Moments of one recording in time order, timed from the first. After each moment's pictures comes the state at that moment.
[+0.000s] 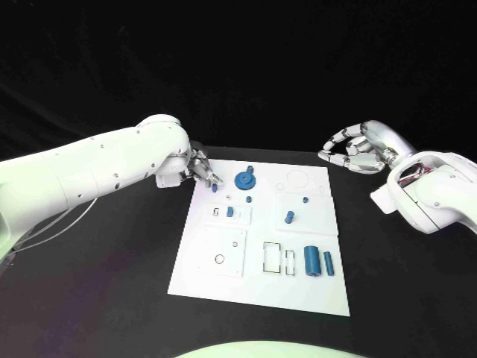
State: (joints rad) left arm 1.36 -0.57 -0.06 1.09 -1.05 0.32 -0.55; left_hand 1.08 -0.19 0.39 0.29 0.28 0.85 0.09 0.56 0.68 1.26 0.02 1.15 1.02 1.47 -0.05 1.56 1.31 0.07 1.42 0.05 1.44 1.29; right arm 1.34 -0.95 -0.13 1.62 -0.96 -0.54 -0.07; right_hand 1.31 -0.14 0.17 0.29 0.35 0.87 0.14 0.37 0.50 1.40 0.06 1.39 1.31 1.46 0.00 1.54 1.31 0.01 1.47 0.11 1.54 1.31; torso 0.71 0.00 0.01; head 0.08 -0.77
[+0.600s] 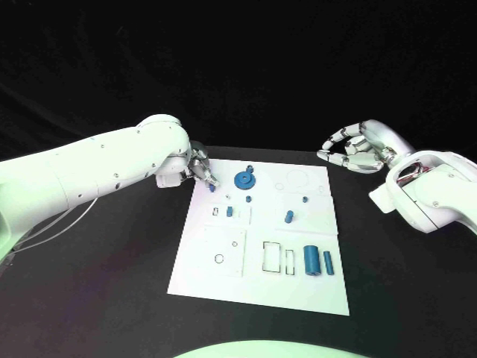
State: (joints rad) left arm 1.36 -0.57 -0.06 1.09 -1.05 0.32 -0.54; left_hand 1.22 -0.15 0.41 0.28 0.28 0.86 0.09 0.56 0.67 1.26 0.02 1.15 1.02 1.47 -0.05 1.57 1.31 0.07 1.42 0.05 1.44 1.29; right arm 1.34 -0.95 -0.13 1.62 -0.96 -0.54 -0.07; right_hand 1.31 -0.14 0.17 0.29 0.35 0.87 0.14 0.37 0.50 1.40 0.06 1.39 1.31 1.46 0.00 1.54 1.31 0.01 1.47 0.11 1.54 1.31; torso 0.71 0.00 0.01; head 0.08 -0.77
